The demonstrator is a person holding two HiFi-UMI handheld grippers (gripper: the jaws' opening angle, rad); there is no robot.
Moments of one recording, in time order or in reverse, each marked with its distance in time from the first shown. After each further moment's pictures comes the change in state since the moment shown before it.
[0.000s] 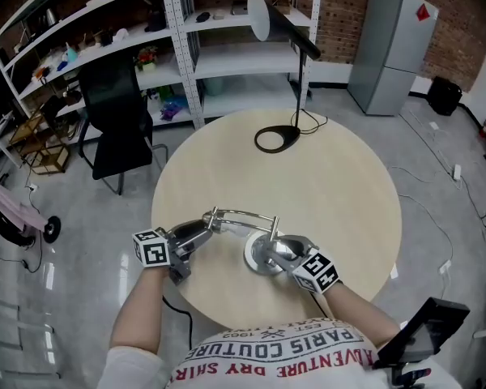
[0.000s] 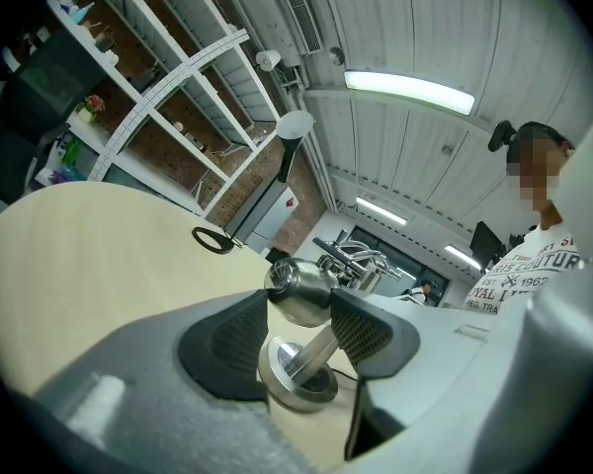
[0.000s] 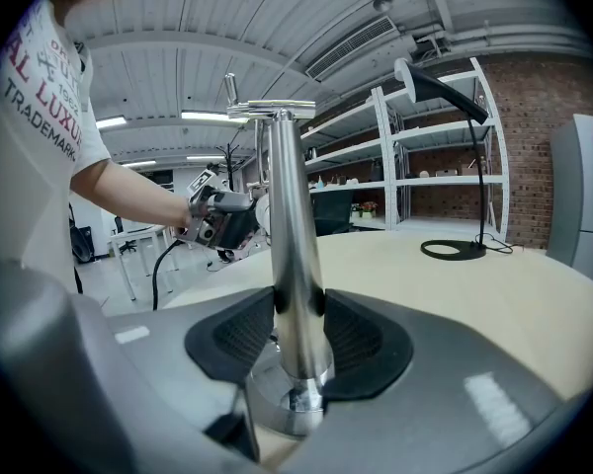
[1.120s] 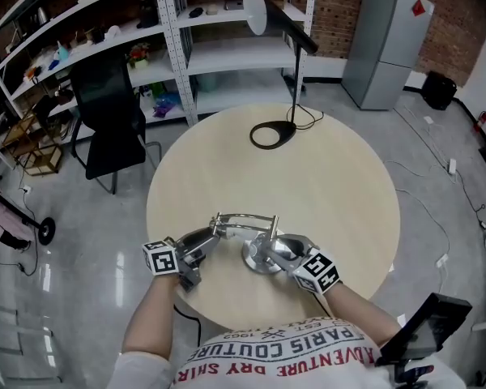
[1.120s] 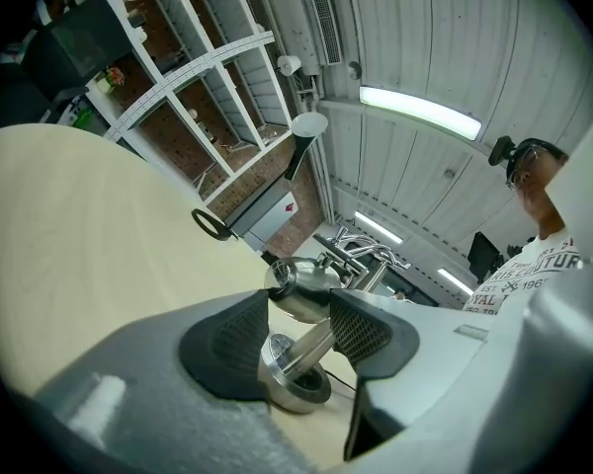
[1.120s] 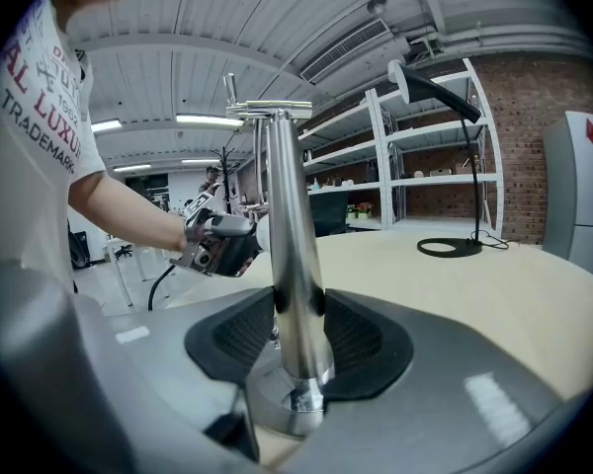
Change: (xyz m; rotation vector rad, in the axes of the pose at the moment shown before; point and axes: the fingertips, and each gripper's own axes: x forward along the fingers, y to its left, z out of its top) left arm 0.012 0.001 -0.026 -0.126 -0.057 -0.051; right arm -0.004 0.004 0.013 0.033 -0.012 -0.020
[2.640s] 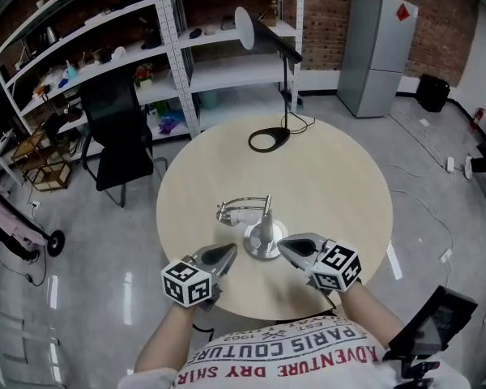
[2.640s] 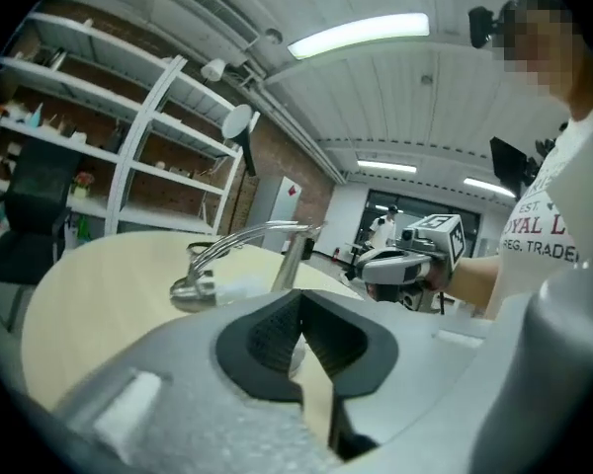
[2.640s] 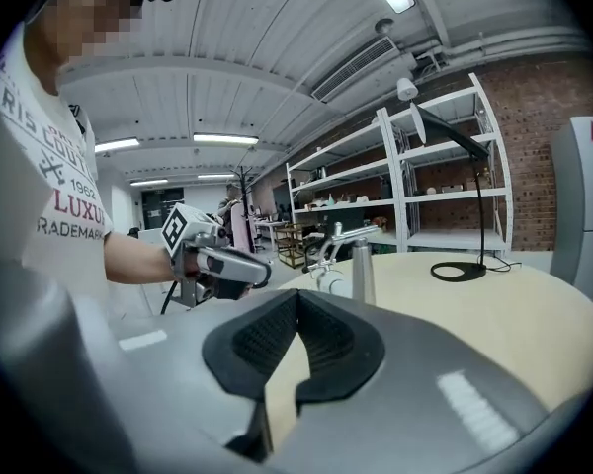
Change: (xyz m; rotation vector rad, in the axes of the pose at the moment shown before) left arm 0.008 -0.126 -0.034 0.418 0.130 0.255; right arm -0.084 0.059 0.062 -0.003 -0.060 0.081
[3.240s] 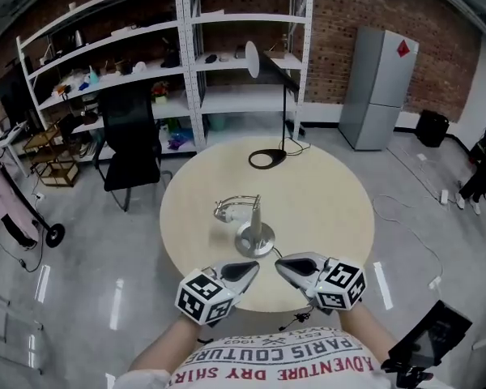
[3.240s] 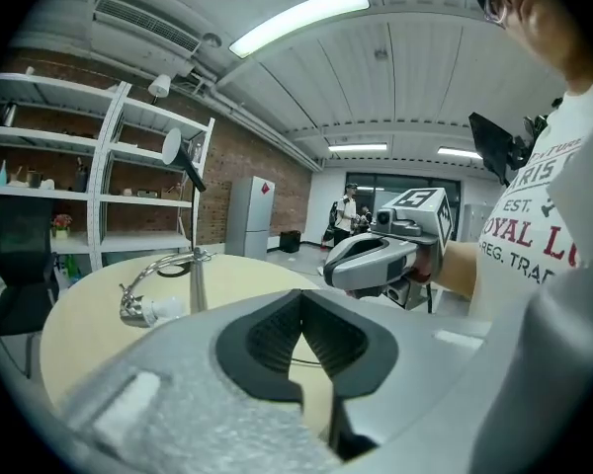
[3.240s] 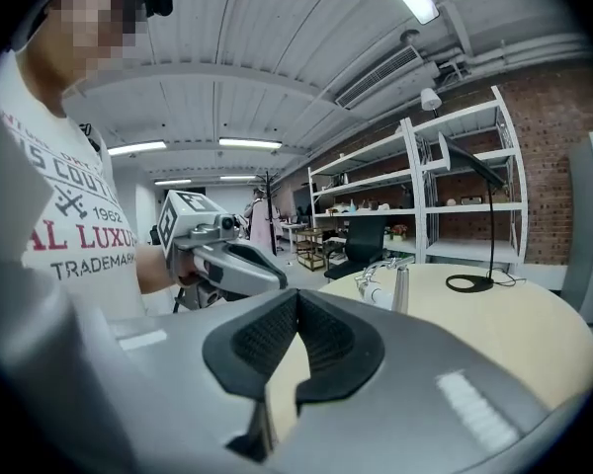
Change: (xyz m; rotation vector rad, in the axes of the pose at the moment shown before) left arm -0.012 -0.165 0.027 0.183 0.079 -0.031; right arm -0.096 0.086 0.032 -0.052 -0.022 0.090
